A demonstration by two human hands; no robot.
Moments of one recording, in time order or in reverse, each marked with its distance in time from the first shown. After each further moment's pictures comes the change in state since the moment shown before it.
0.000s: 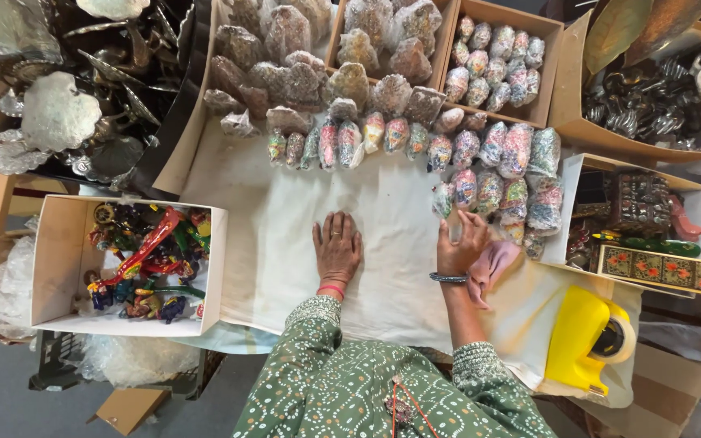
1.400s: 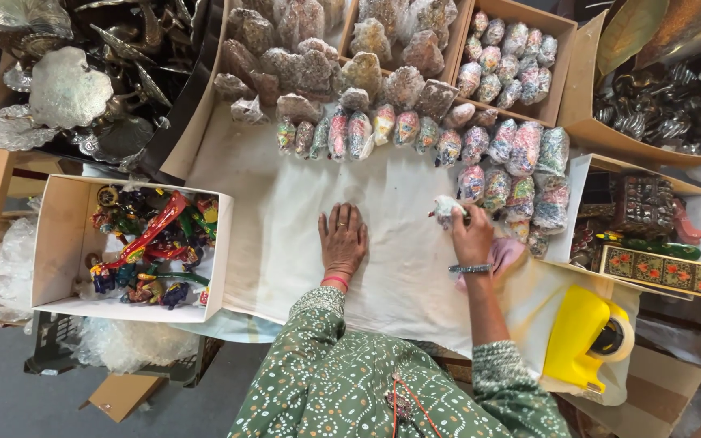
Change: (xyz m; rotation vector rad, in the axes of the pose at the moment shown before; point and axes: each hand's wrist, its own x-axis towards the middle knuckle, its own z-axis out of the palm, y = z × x) left_hand 0.002 0.002 -0.003 0.003 -0.015 -0.005; right_hand 0.034 0.013 -0.010 0.134 -0.418 0.247
